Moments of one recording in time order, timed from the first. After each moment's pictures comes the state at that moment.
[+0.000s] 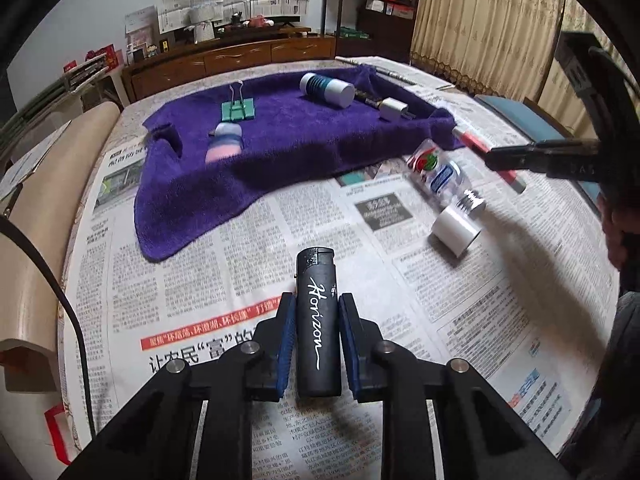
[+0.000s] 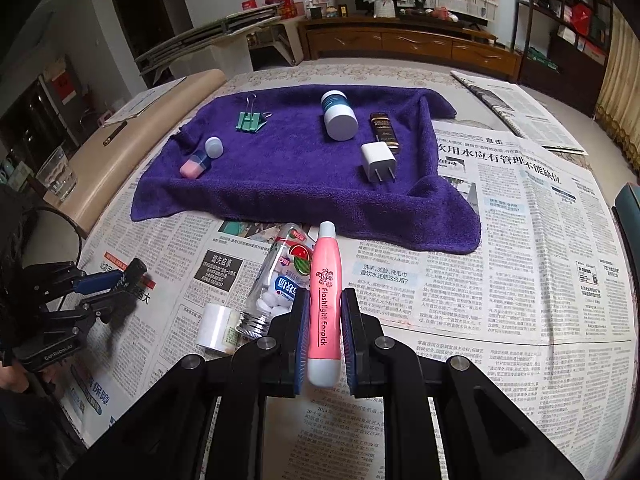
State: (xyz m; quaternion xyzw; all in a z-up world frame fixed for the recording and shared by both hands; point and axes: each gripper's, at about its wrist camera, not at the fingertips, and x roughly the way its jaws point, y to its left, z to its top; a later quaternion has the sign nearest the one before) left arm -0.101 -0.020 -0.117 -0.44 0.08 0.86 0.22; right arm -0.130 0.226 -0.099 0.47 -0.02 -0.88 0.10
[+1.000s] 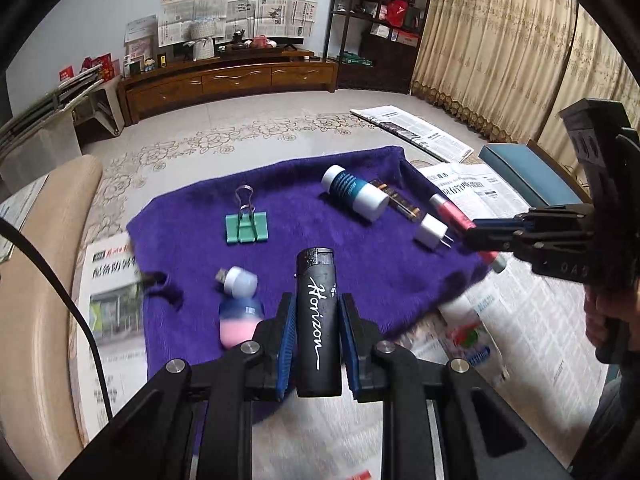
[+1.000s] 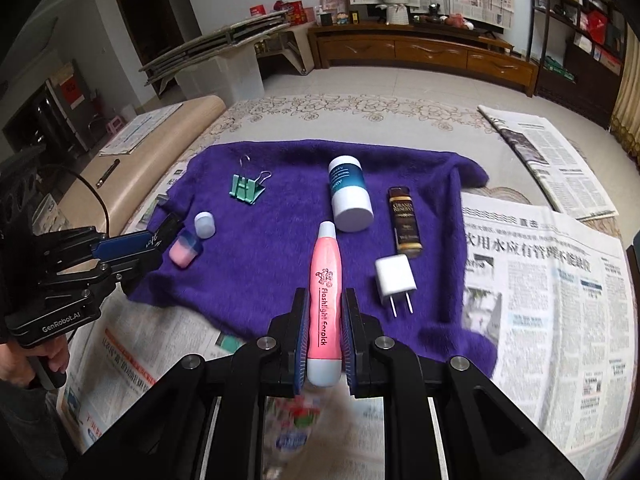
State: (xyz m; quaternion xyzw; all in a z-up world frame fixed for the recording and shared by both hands) left arm -0.237 0.005 -0.069 -0.42 0.05 0.88 0.23; right arm -0.238 0.212 -0.076 0.47 -0.02 -0.87 0.13
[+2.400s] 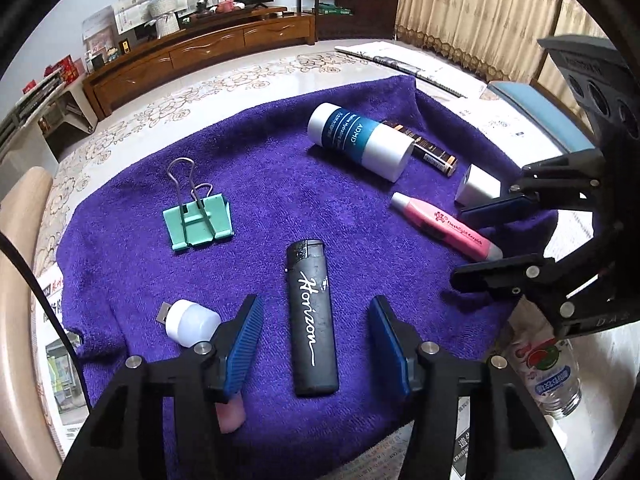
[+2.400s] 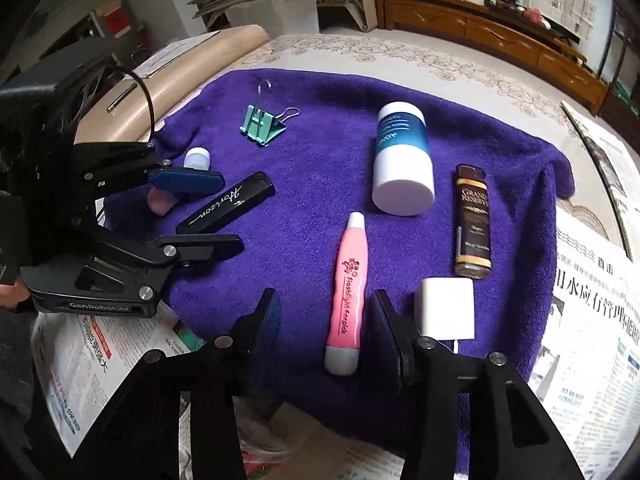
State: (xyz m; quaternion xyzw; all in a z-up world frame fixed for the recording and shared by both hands) left arm -0.285 0.047 -0.132 -0.48 0.12 0.83 0.25; right arm -0.283 0.196 -0.128 0.52 0.05 -0.82 0.22
